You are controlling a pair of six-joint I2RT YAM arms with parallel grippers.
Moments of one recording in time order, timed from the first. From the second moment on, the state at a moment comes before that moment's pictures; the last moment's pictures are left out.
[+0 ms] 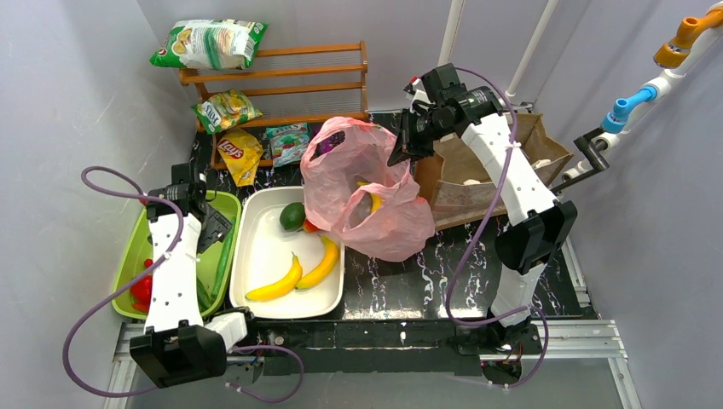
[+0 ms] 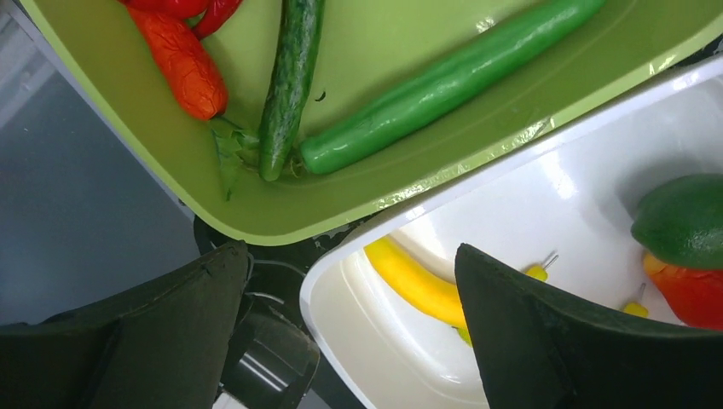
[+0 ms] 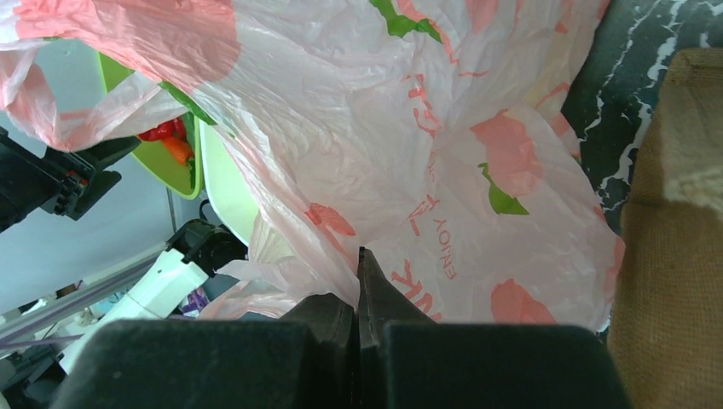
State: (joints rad) left arm 0.17 1.13 1.22 -1.46 -0.40 -0.70; right arm 0.47 1.86 2.11 -1.22 -0.49 0.47
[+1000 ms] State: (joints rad) left arm 0.50 1.16 0.80 -0.96 -0.41 -0.58; right arm 0.43 1.78 2.13 -1.28 -0.43 0.47
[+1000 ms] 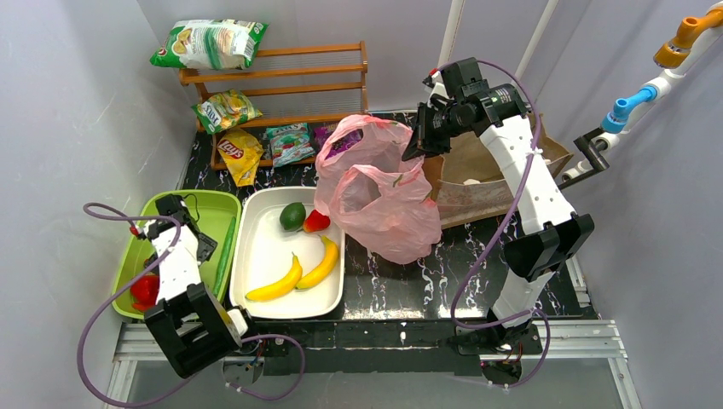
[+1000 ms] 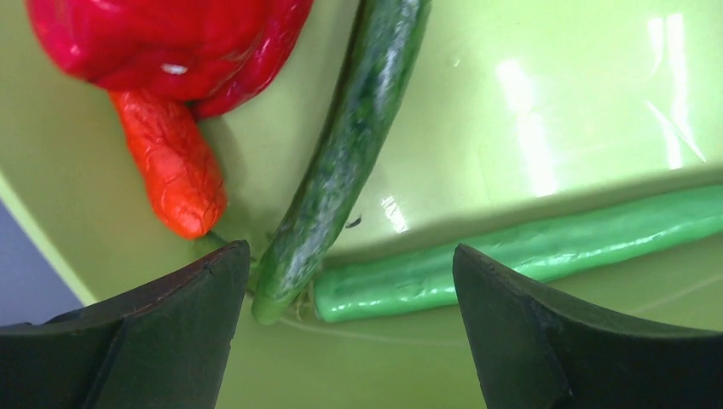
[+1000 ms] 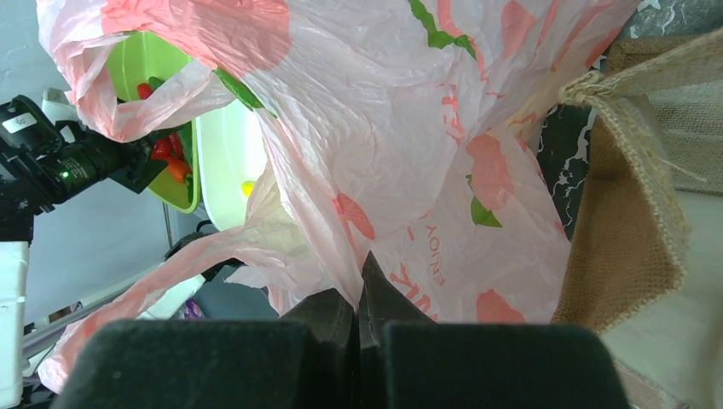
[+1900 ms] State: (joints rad) left arm 0.63 1.46 0.81 -0.72 -0.32 -0.34; right arm 0.37 1.78 2.13 -1.27 -0.48 0.49
